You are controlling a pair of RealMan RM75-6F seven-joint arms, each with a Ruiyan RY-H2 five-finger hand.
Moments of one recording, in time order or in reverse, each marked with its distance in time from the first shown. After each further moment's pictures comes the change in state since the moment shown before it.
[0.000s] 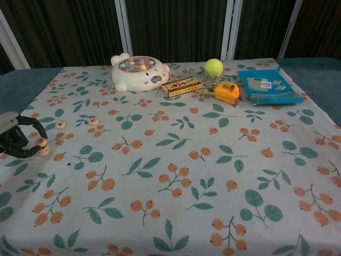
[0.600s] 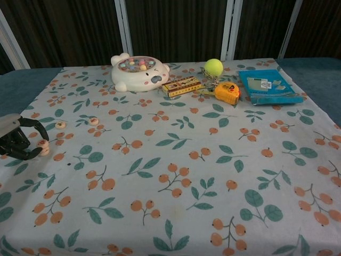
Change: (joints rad) left arm 0.001 -0.014 0.002 0.012 0.008 -0.001 0.001; right arm 0.000 0.003 0.000 -0.002 0.001 0.001 0.003
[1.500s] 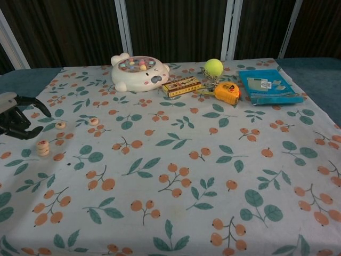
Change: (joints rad) left arm -0.018 0.064 -0.072 -0.093 0.015 0.020 -0.046; right arm -0.002 0.011 -0.005 -0.004 -0.012 0.004 0.020
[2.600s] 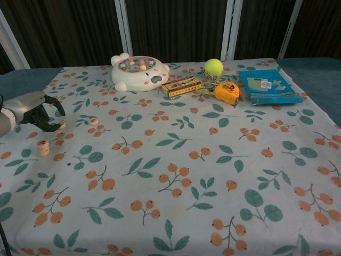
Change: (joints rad) left arm -0.225 -0.164 -0.043 0.377 -0.250 -0.229 0.180; right arm 0.002 -0.001 0.016 0.004 0.034 -0.007 0.000
